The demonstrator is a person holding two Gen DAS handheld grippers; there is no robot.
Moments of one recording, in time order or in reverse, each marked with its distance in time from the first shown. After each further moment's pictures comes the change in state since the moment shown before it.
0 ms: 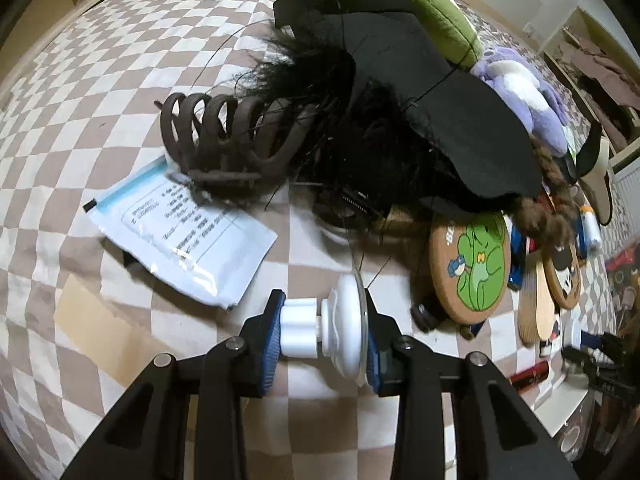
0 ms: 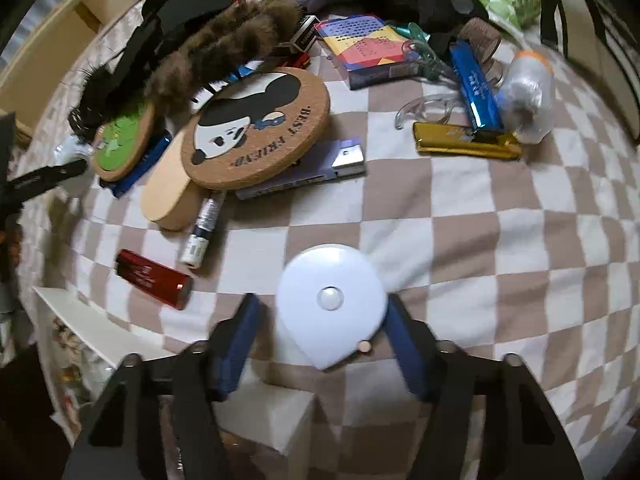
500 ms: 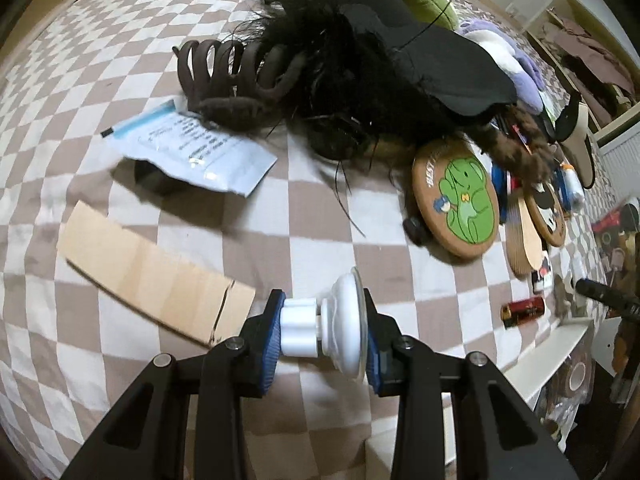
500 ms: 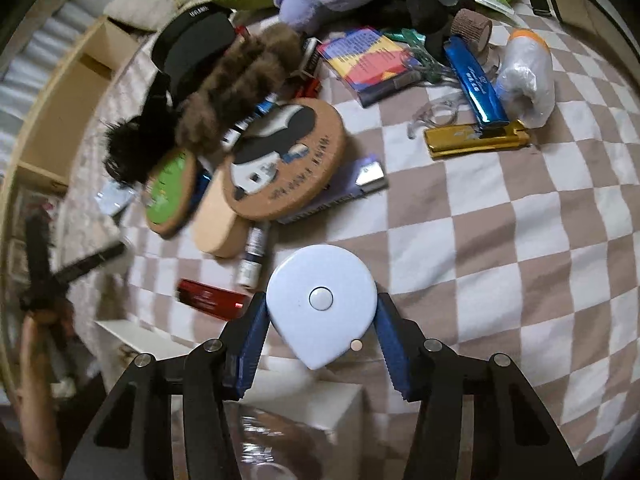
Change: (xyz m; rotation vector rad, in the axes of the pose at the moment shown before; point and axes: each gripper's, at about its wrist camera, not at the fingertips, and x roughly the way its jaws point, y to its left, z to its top) left arm -0.018 0.009 -0.039 0.044 0.063 -0.051; right arm -0.020 -0.016 0.007 0.157 -0.026 0.250
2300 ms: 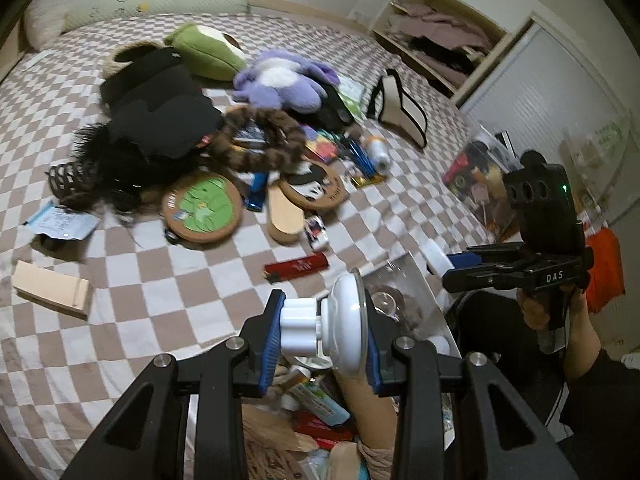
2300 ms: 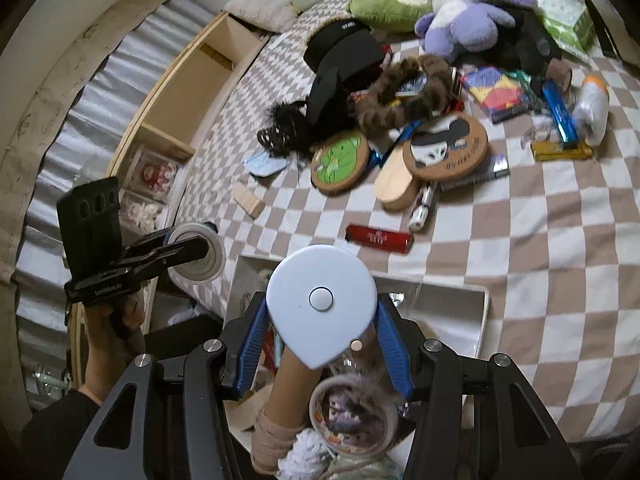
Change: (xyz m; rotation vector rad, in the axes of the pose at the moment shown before) left arm -0.110 -0.142 -0.064 0.310 -0.133 -0.341; right arm -0.074 0.061 -0.071 -0.179 -0.024 0.331
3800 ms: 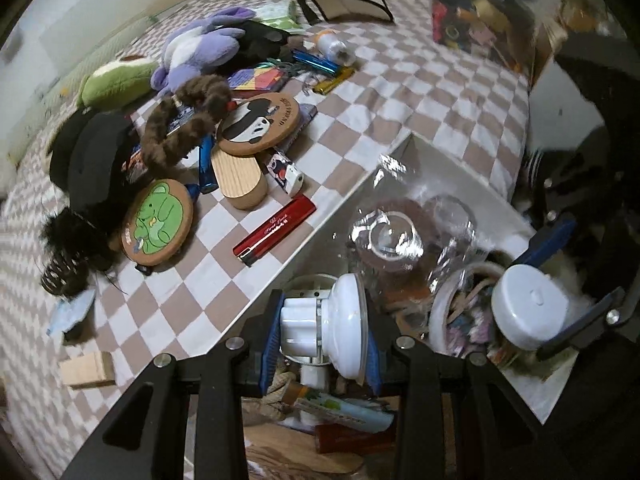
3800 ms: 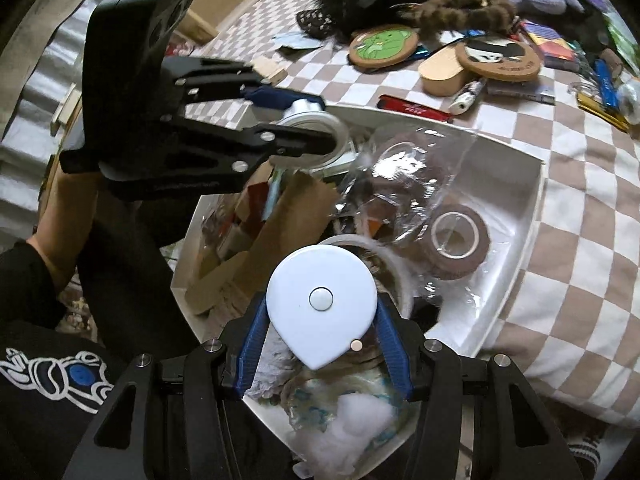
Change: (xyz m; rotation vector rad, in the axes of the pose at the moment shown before) left arm 0.094 -0.074 -0.031 0.499 0.225 0.306; right arm 0.031 0.023 -0.080 -0.264 0.271 -0.080
